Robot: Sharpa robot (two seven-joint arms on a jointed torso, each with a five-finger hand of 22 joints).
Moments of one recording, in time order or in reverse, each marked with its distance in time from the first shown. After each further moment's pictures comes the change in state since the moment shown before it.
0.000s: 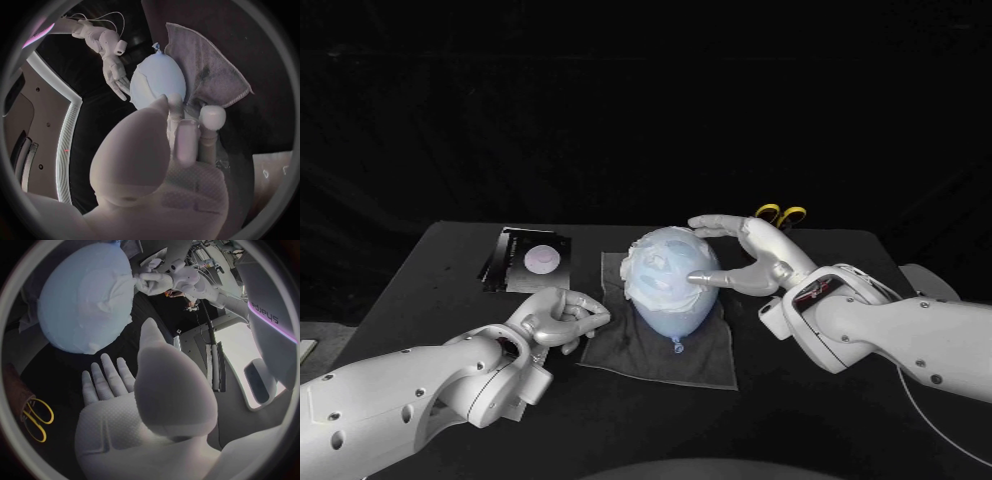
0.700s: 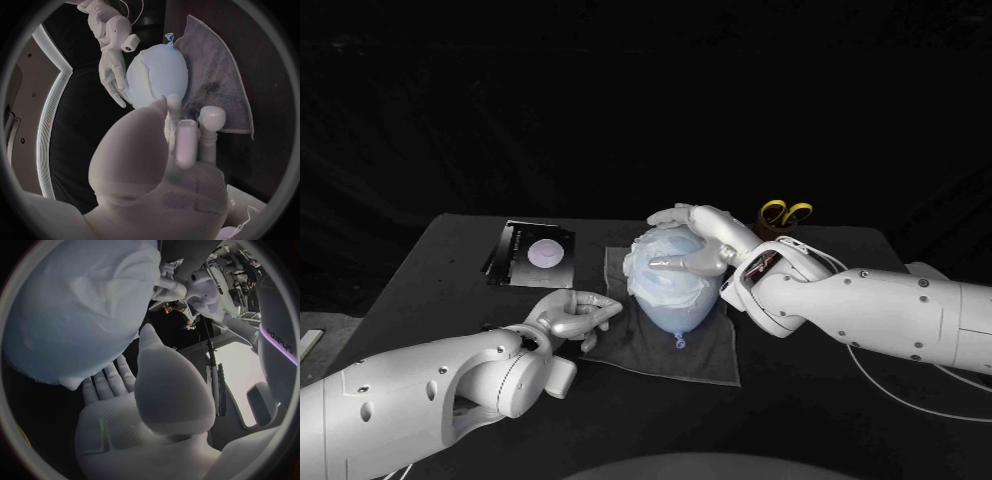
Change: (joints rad) left arm -0.009 0.056 0.004 0.012 0.301 -0.085 -0.023; left_hand -0.068 -0.031 0.037 0.004 0.000 0.001 0.001 -0.023 -0.004 0.000 0.000 0.039 0.038 0.000 0.000 0.018 0.035 0.000 -0.006 -0.001 0.011 0.012; right arm 0.036 0.241 0.002 -0.211 -0.223 0.092 -0.130; right_hand -0.030 0.036 0.031 -0.001 -0.029 0.076 0.013 0.013 -0.002 0.078 -0.008 0.006 0.004 0.037 -0.006 0.002 -0.012 0.000 0.000 0.000 0.005 0.000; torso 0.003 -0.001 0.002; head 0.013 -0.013
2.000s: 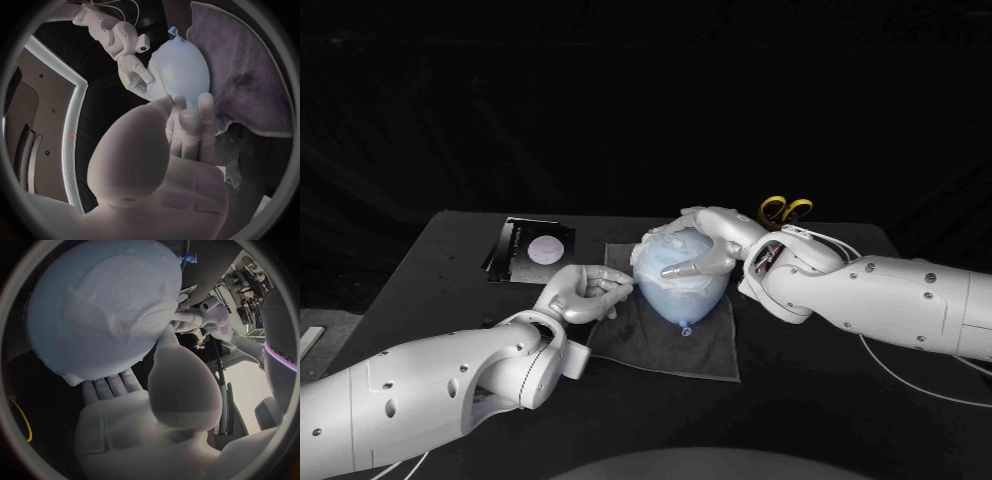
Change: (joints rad) left arm 0.000 0.055 0.007 -0.017 -0.166 -0.118 0.177; left_hand 0.056 -0.050 0.123 -0.054 0.000 -0.073 0.054 -0.012 0.004 -0.163 0.045 -0.144 -0.085 -0.226 0.047 -0.274 -0.417 0.025 -0.258 0.040 -0.203 -0.311; right arm 0.009 -0.019 0.005 -0.050 -0.150 0.150 -0.129; right_hand -0.228 -0.044 -0.124 0.006 0.075 0.085 0.011 0.004 -0.012 -0.092 -0.013 -0.006 -0.004 -0.139 0.009 -0.043 -0.056 0.000 -0.011 0.004 0.000 -0.012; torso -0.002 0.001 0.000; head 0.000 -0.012
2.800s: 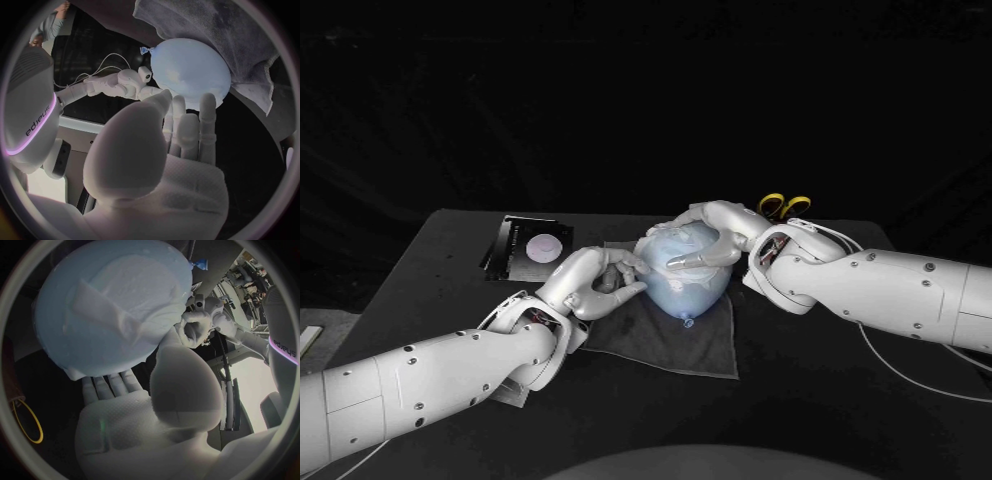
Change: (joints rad) left arm 0.005 0.077 0.003 -0.147 -0.694 -0.131 0.135; left_hand -0.037 -0.063 0.008 -0.023 0.000 -0.007 -0.025 -0.010 -0.032 0.025 -0.020 0.081 0.016 0.115 -0.017 0.177 0.244 0.000 0.034 -0.001 0.047 0.059; right arm 0.002 0.003 0.001 -0.055 0.066 0.009 0.026; right_hand 0.000 0.000 -0.006 0.000 -0.005 -0.008 -0.001 -0.002 -0.013 -0.020 -0.009 0.000 -0.003 0.000 0.000 0.000 -0.004 0.000 0.000 0.000 0.000 0.000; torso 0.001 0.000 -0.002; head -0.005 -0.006
